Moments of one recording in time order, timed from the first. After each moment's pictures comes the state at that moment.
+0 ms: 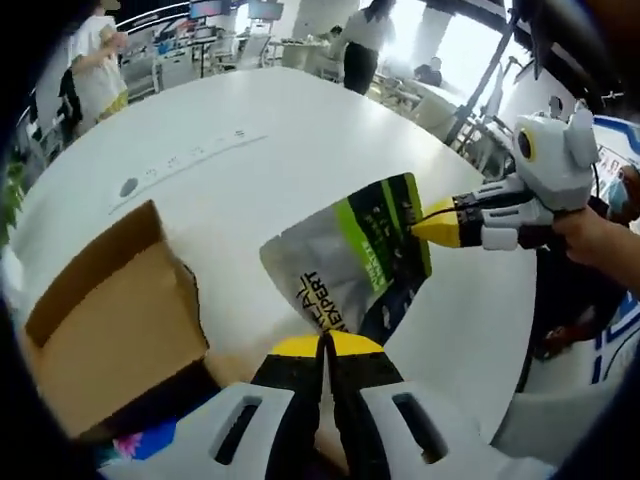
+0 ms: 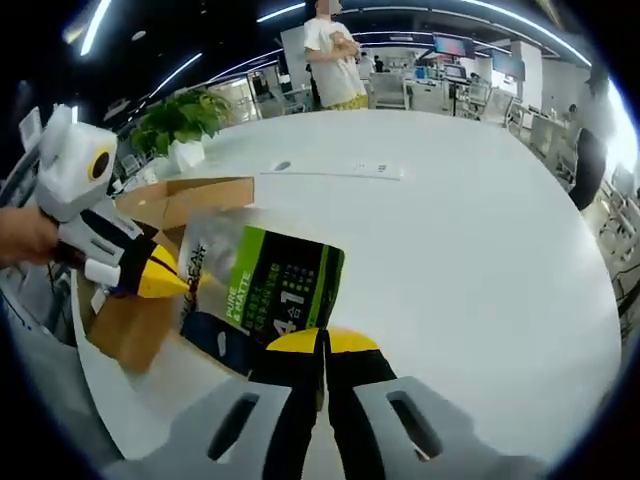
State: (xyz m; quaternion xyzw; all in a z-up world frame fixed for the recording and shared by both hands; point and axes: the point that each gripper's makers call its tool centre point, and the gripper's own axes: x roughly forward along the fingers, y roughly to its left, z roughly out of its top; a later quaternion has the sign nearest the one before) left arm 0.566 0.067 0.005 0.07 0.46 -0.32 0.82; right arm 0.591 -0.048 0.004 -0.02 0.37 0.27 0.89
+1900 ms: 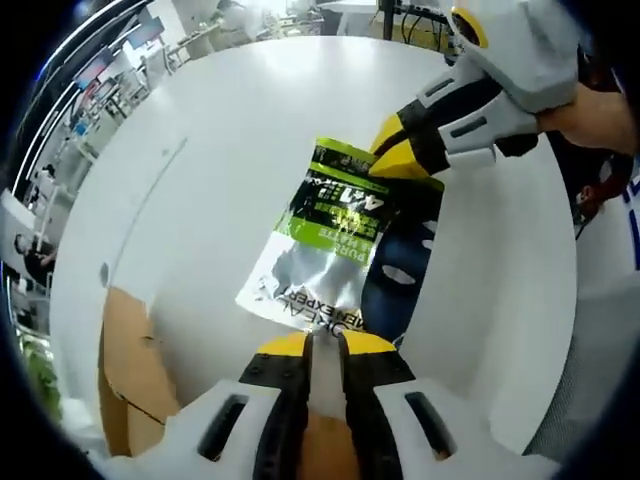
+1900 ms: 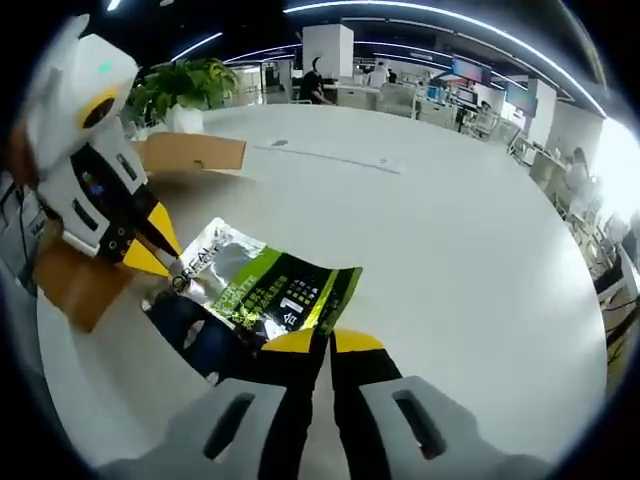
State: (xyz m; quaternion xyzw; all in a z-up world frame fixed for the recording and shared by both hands) left arm 0.568 0.059 -0.023 0.30 0.46 -0.39 0.74; right arm 0.599 -0.057 -0.033 -0.10 0.34 0.26 0.90
